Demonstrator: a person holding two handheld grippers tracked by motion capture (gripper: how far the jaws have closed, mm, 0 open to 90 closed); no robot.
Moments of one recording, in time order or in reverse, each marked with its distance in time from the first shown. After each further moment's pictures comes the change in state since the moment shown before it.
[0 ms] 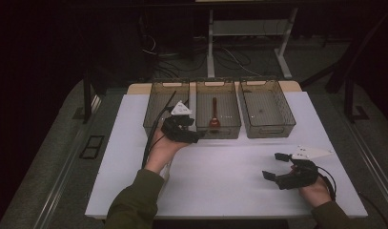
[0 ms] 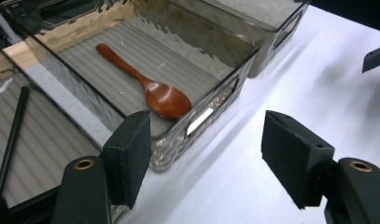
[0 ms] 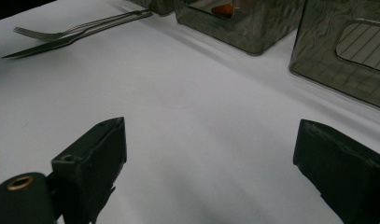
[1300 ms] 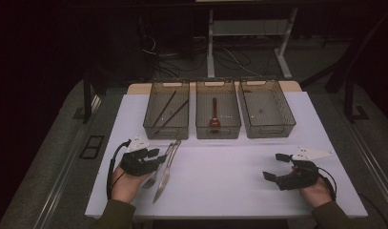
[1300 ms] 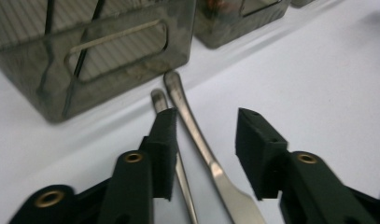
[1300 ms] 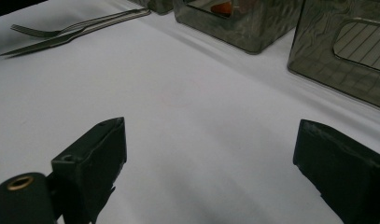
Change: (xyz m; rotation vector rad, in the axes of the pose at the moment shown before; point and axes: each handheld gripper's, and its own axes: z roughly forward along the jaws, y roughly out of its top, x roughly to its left) left arm 0.006 -0.115 -0.076 0.014 0.148 -0.141; right arm 0.002 -0.001 -0.001 -0.004 -0.015 -0.011
